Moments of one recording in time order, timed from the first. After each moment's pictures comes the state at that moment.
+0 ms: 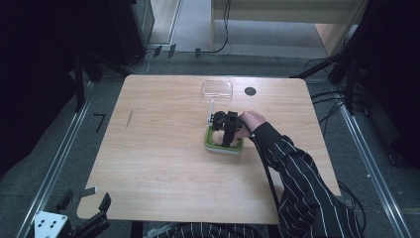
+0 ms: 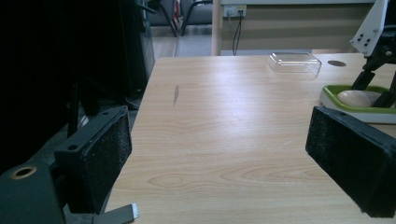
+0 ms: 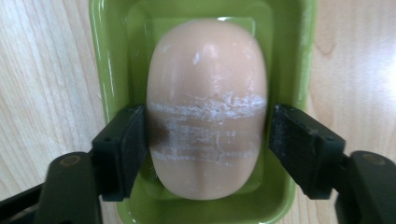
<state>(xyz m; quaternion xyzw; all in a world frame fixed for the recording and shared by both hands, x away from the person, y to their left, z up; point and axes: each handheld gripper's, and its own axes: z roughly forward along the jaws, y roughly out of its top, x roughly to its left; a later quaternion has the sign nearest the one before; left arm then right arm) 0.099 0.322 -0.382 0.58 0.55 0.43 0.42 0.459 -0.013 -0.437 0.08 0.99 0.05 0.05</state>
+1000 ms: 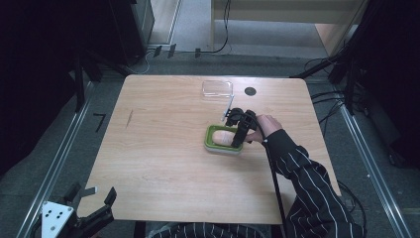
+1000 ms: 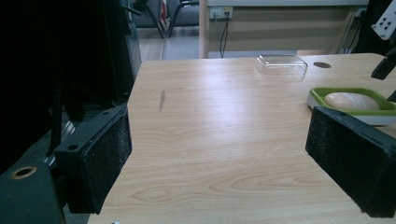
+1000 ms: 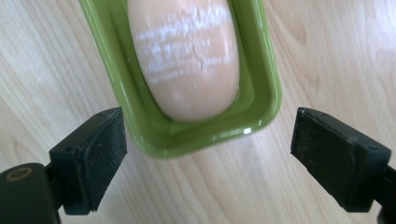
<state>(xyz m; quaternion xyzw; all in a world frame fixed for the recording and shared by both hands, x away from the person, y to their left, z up) 0.116 0.319 -0.383 0.60 0.53 0.41 0.44 0.443 -0.058 -0.415 0.22 0.97 0.07 0.06</state>
